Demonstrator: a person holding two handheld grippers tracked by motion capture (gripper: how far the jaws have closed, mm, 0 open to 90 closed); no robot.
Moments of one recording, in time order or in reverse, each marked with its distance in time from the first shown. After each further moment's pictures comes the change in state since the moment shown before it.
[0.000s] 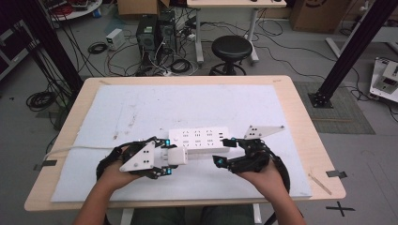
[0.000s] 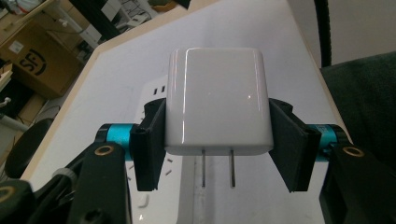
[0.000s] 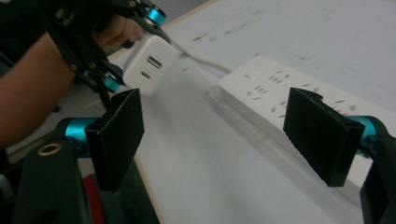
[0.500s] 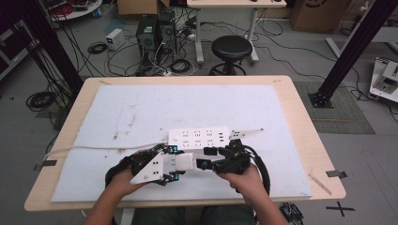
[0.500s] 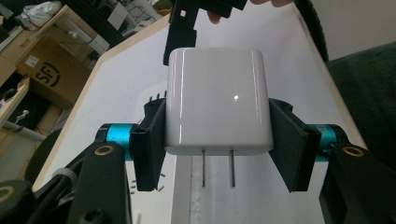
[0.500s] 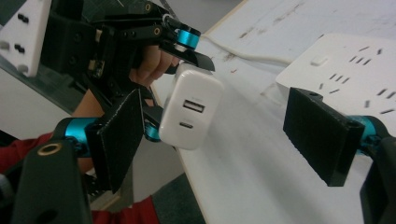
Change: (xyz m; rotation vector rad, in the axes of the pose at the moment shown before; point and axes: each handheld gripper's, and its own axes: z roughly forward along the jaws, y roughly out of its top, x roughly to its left) left arm -0.018 -0.001 0.017 0.006 0.057 0.065; right arm -0.005 -0.014 0.049 -0.024 0.222 0.211
